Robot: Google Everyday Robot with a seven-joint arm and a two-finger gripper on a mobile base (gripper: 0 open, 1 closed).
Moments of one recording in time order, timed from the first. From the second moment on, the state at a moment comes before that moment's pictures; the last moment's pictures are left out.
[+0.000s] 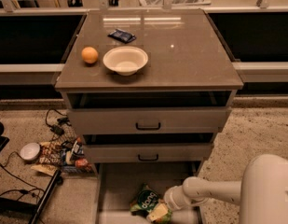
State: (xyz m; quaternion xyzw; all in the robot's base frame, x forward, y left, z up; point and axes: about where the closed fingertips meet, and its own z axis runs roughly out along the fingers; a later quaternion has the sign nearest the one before) arm 0.460 -0.072 0.219 -0.39 0.86 0.27 0.18
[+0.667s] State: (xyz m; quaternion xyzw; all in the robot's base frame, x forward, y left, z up) arm 0.470 -0.061 0.182 -0.39 0.86 0.26 0.18
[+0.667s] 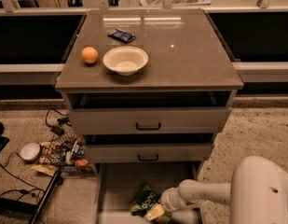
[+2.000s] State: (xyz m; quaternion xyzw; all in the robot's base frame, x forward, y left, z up) arm 0.474 -0.037 0.133 -0.39 0.87 0.25 0.16
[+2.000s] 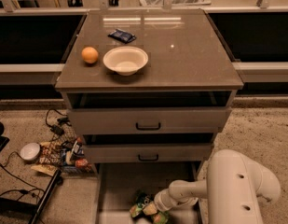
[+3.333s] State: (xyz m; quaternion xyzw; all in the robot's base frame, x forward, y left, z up) arm 0.481 -0.046 0.230 -0.36 0.88 0.21 0.21
